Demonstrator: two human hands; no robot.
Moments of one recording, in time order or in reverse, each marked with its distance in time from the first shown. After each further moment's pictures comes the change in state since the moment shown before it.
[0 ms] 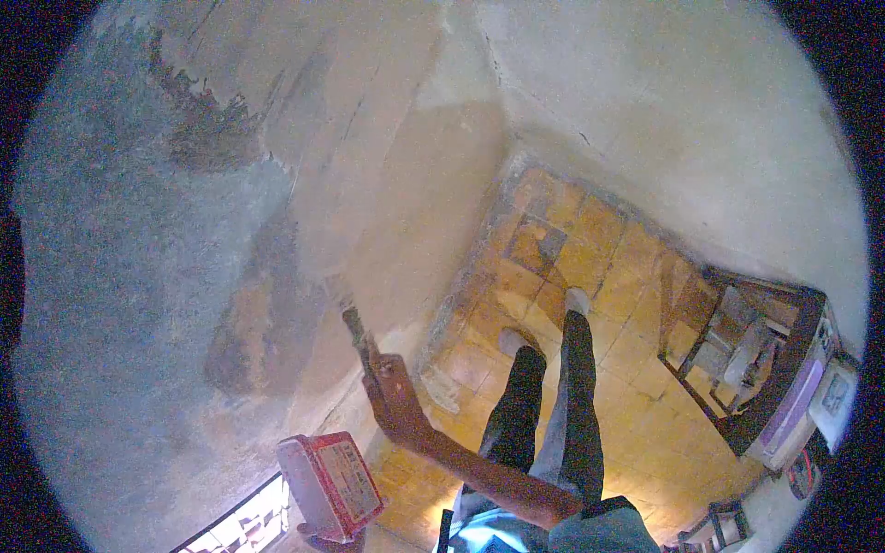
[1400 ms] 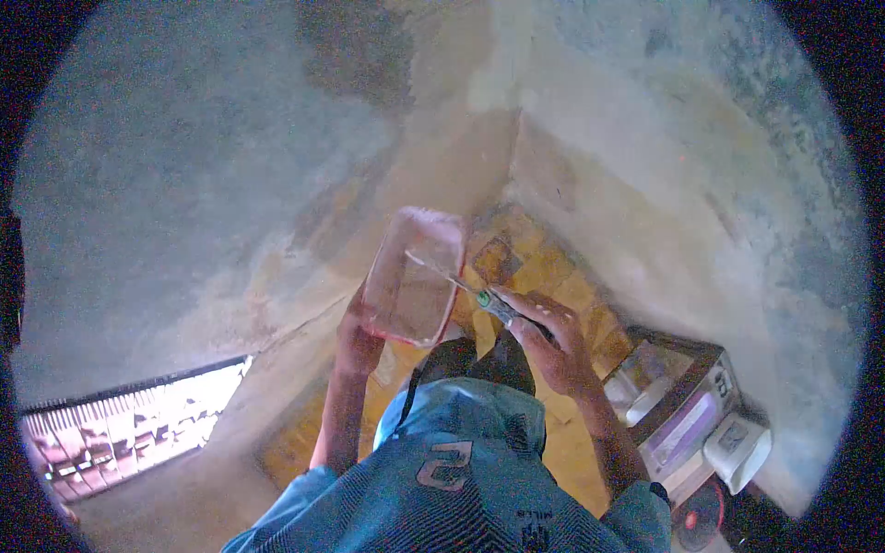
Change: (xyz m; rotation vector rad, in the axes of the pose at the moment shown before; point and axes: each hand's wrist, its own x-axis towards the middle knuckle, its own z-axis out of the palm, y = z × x) left_hand 0.019 -0.053 0.255 0.466 -0.387 0.012; right_hand -0.119 -0.265 -0.236 -0.400 -0.256 -0.139
